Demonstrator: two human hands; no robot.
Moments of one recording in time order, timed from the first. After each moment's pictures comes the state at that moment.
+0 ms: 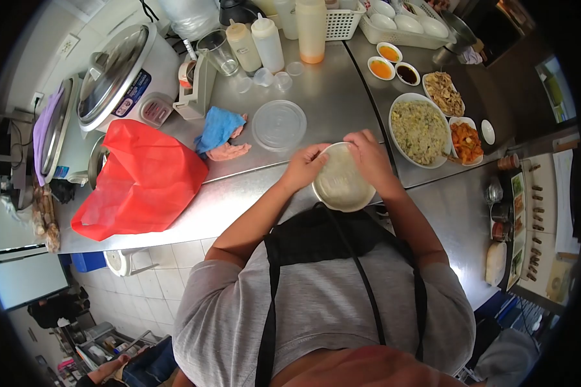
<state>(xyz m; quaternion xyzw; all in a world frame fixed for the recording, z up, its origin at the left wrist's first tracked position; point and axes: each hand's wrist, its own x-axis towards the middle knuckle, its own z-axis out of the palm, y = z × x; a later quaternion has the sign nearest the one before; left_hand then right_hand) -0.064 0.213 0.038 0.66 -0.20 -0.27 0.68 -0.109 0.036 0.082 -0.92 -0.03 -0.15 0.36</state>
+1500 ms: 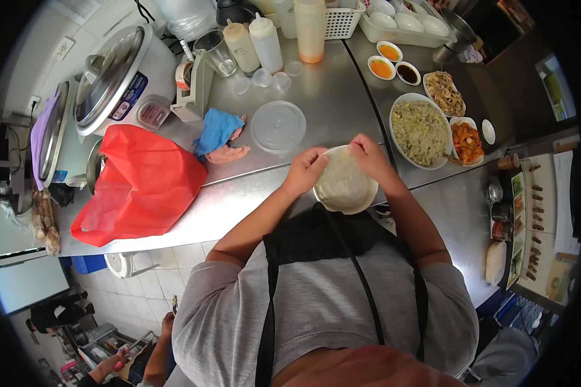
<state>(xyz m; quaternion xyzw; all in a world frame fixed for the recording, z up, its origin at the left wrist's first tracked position) -0.071 0.212 0.039 0.65 -0.15 -0.24 0.70 -0.097 0.027 0.060 -0.86 0.06 -0.01 0.51</state>
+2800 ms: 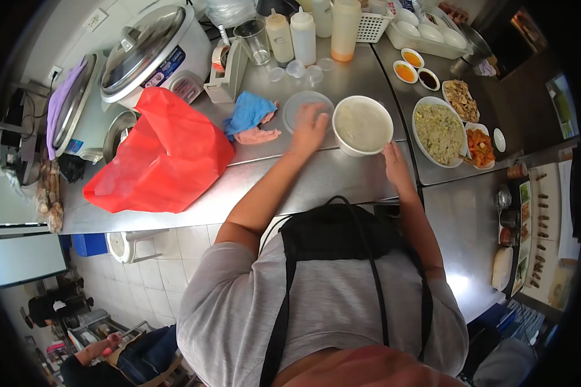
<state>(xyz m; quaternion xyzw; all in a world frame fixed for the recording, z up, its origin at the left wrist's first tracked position) -0.013 0.249 0.030 0.81 -0.22 0.13 0.53 -0.131 0.041 0.027 -0.81 0.14 -0.10 0.56</state>
